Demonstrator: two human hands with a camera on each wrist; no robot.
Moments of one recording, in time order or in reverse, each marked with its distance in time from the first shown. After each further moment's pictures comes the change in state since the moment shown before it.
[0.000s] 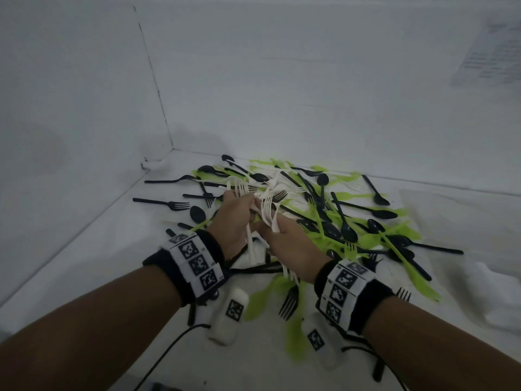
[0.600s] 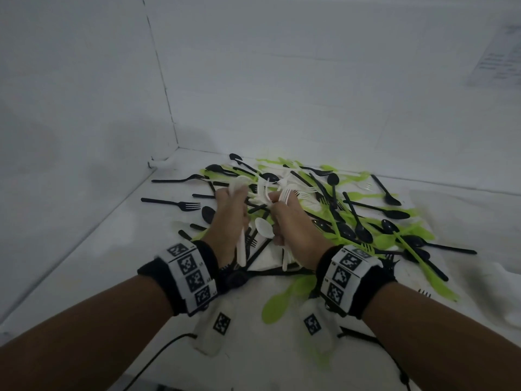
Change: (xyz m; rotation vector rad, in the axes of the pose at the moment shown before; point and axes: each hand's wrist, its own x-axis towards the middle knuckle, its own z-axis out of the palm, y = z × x) left_hand 0.001 0.005 -0.046 0.071 -0.019 0.106; right_hand 0.028 -0.024 0.022 0.247 0.113 0.180
